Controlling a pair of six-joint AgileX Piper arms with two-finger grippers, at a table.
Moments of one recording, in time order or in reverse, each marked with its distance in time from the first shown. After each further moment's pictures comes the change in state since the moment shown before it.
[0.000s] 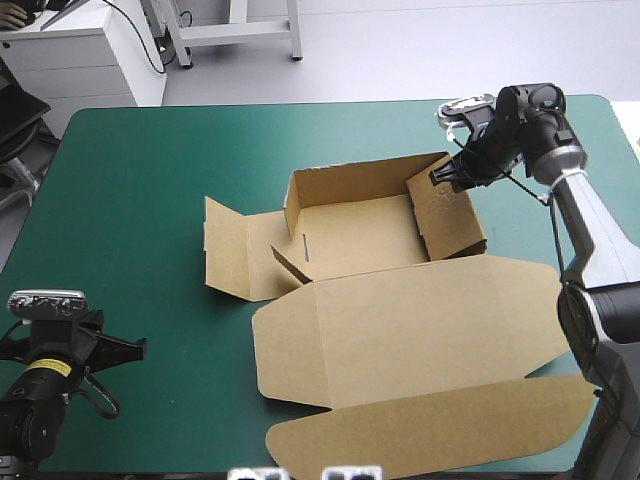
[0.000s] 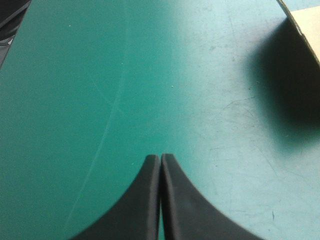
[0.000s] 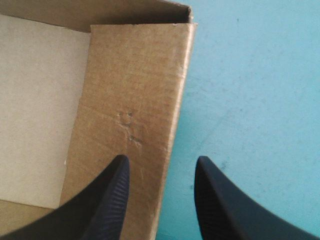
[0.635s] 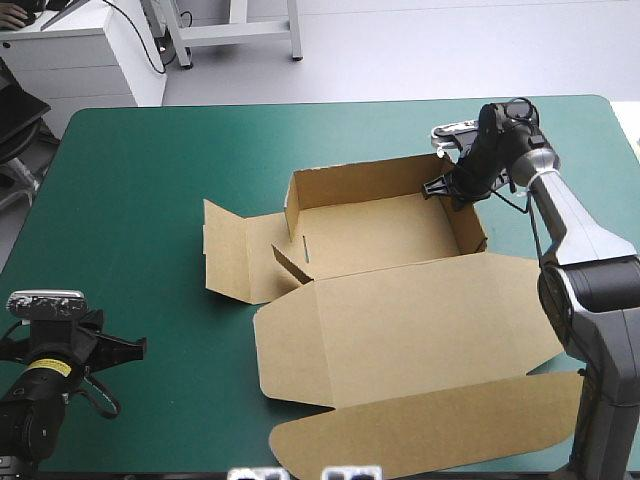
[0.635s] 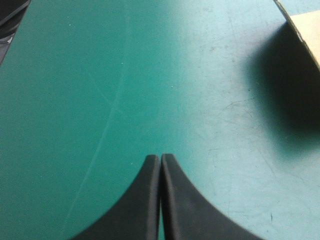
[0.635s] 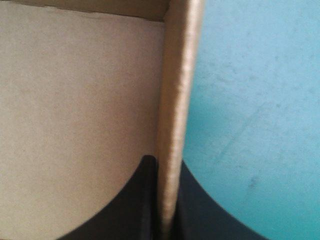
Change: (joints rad) left arm 0.000 0.000 0.000 0.000 0.000 -0.011; right arm -0.001 0.142 0.000 0.010 -0.004 0.062
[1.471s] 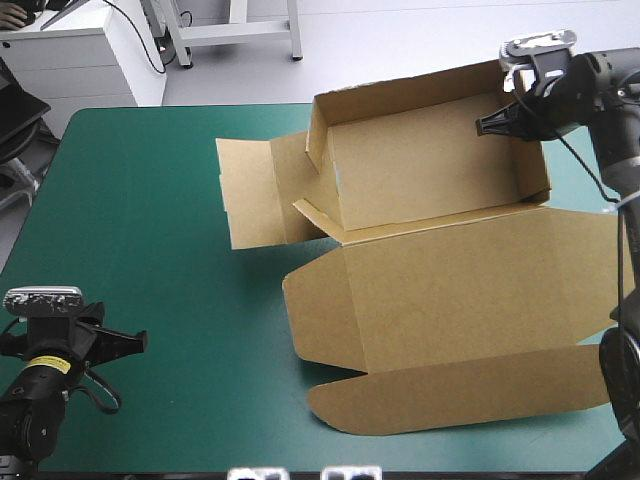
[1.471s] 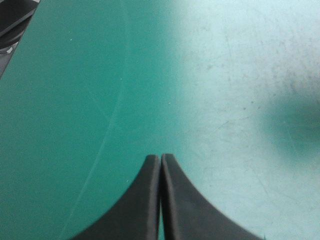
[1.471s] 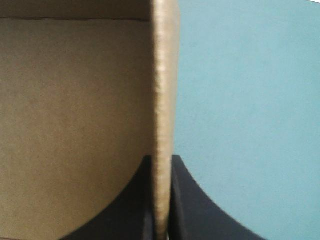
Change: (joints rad) left arm 0.000 0.001 0.000 -0.027 -0.054 -0.005; right arm -0.070 -0.368 -0.106 -0.110 0.010 0.065
